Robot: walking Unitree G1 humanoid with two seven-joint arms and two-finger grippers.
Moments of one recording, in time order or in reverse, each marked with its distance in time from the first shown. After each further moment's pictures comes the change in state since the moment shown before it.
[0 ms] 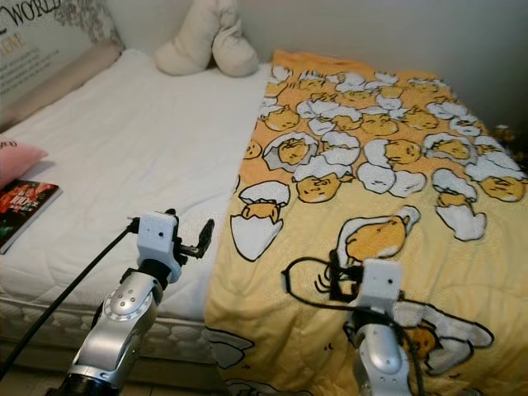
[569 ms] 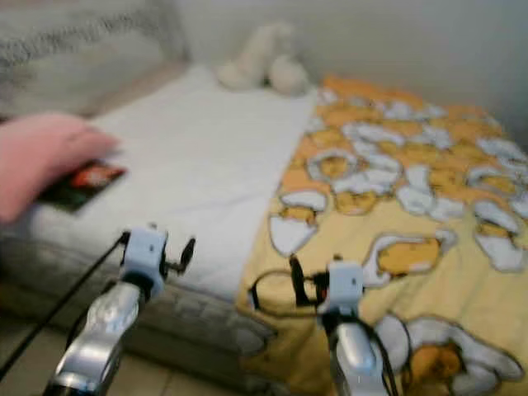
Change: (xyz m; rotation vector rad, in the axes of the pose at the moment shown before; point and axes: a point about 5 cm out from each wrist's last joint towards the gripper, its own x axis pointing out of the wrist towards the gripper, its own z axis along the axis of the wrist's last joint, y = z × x) left arm -0.013 0.016 -0.022 0.129 0.117 0.049; right arm 0.003 0.031 -0.007 0.031 -0.007 0.201
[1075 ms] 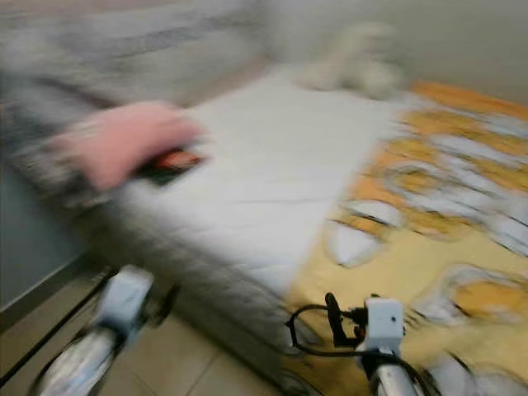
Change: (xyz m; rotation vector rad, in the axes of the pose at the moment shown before) left arm -0.035 0.010 -0.024 0.087 0.045 -0.052; right arm -0.041 -0.044 -0.038 -0.011 0.172 -0.092
